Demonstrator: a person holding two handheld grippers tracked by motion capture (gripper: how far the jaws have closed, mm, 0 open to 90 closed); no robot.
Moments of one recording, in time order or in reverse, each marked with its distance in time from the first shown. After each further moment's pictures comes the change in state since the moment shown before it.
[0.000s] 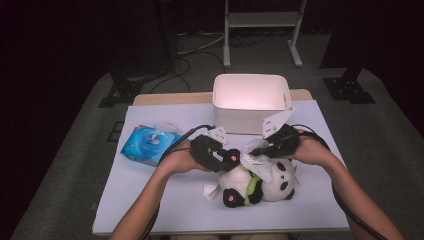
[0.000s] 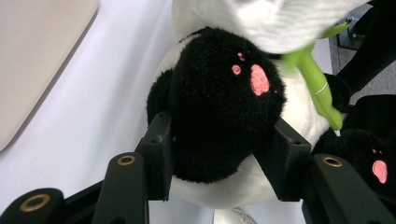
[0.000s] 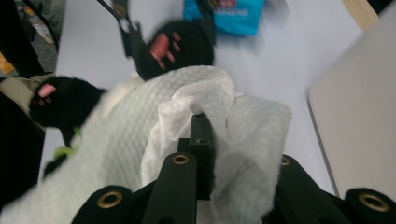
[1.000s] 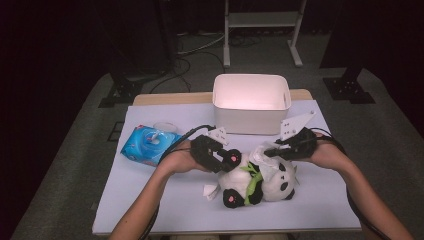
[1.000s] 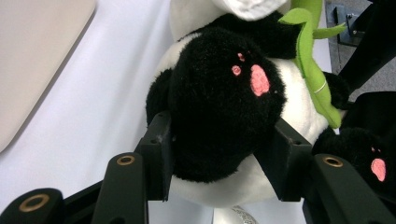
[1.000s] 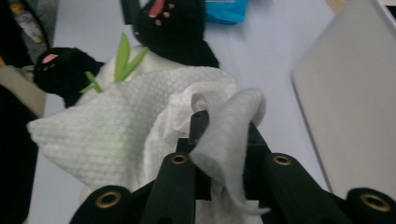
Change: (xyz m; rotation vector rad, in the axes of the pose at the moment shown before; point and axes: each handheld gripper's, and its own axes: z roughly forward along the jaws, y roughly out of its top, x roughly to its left) left arm -0.001 0.001 0.000 0.008 0.002 0.013; right arm 0.008 -0.024 -0.022 -0.023 -0.038 -0.014
